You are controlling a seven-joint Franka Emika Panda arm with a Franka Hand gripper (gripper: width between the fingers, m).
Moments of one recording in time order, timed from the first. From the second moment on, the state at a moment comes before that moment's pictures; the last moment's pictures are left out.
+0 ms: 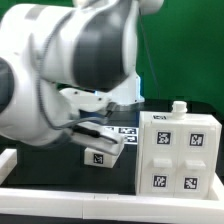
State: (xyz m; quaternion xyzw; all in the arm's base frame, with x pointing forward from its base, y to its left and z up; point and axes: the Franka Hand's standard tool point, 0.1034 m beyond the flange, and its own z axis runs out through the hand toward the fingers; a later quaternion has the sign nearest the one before) arm 0.507 -0.097 0.050 -0.85 0.19 0.49 0.05
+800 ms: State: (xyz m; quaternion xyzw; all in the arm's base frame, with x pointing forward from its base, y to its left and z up) arm 0.511 -0.062 0.042 -0.86 0.25 0.44 0.05
